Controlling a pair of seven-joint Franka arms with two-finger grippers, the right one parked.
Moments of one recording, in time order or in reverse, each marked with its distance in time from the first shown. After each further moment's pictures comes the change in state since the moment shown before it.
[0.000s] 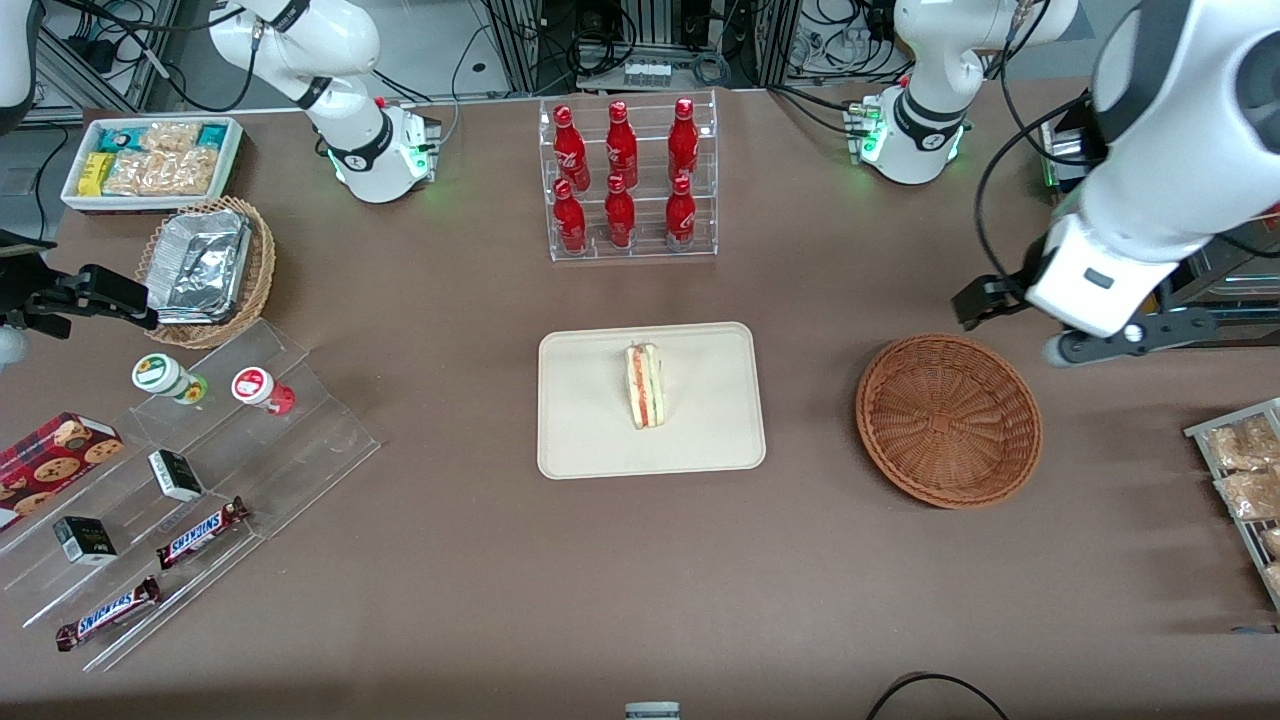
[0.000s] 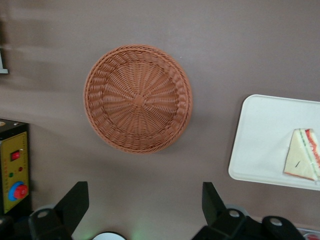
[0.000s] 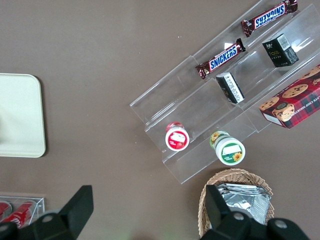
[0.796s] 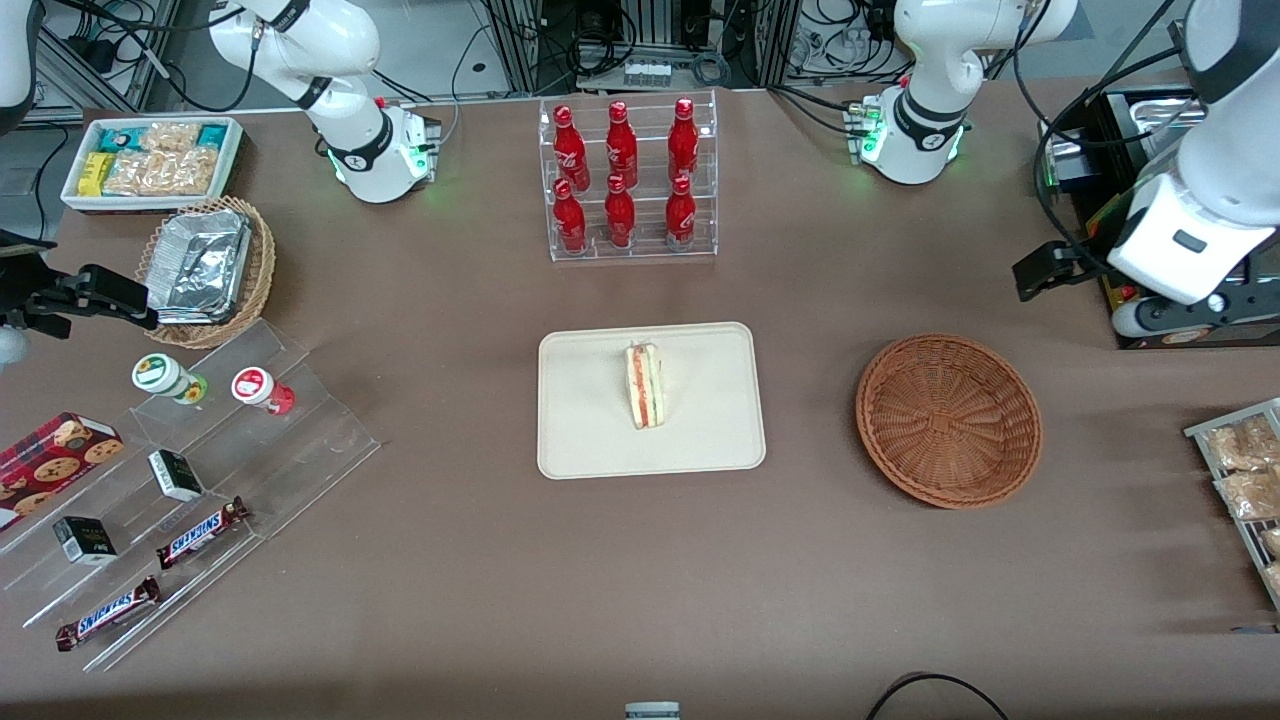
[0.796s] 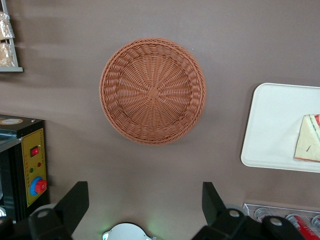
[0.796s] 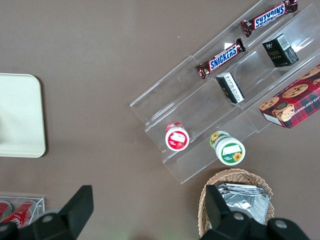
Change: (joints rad) arm 0.006 -0.052 0.074 -0.001 -0.023 -0.060 0.104
